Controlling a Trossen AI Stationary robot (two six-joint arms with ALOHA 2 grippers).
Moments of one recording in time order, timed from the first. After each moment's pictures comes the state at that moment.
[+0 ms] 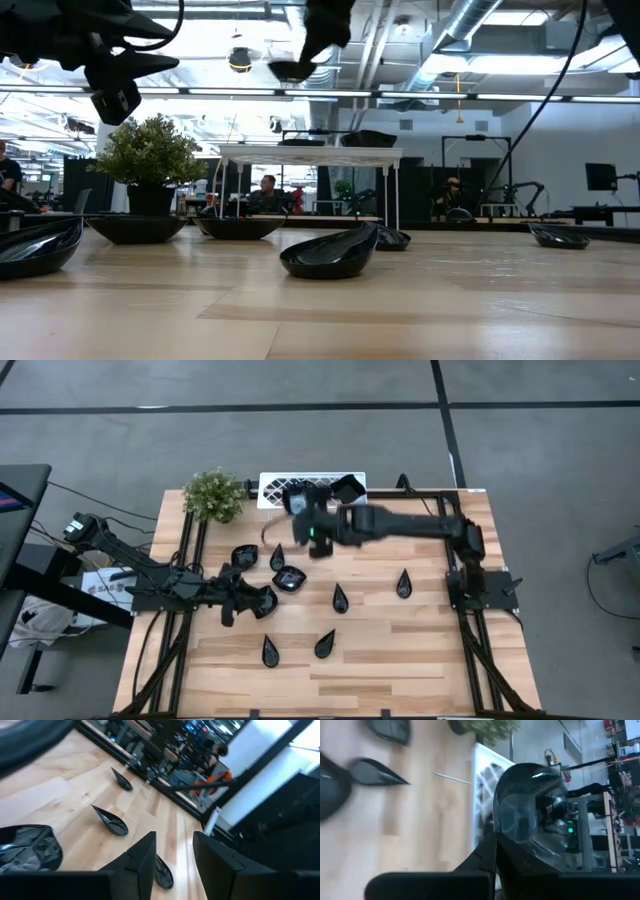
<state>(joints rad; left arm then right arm) -0.50 0.90 0.18 0.44 -0.47 -0.68 -0.06 1.93 2.04 -0.89 0.60 -0.55</state>
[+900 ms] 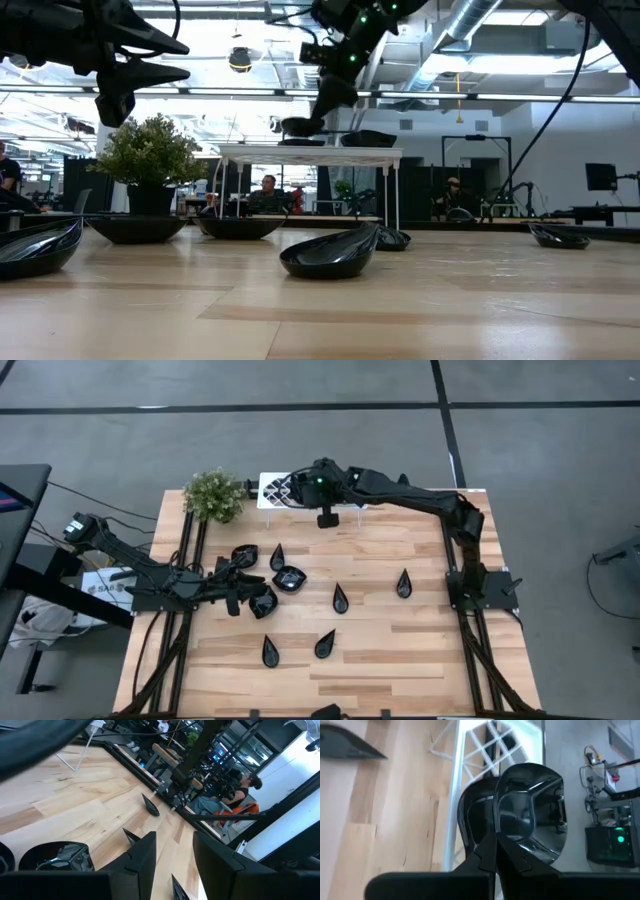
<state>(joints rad) -0.50 0.90 0.18 0.45 -0.67 -0.71 -0.38 1.94 1.87 -0.70 0.21 -0.69</state>
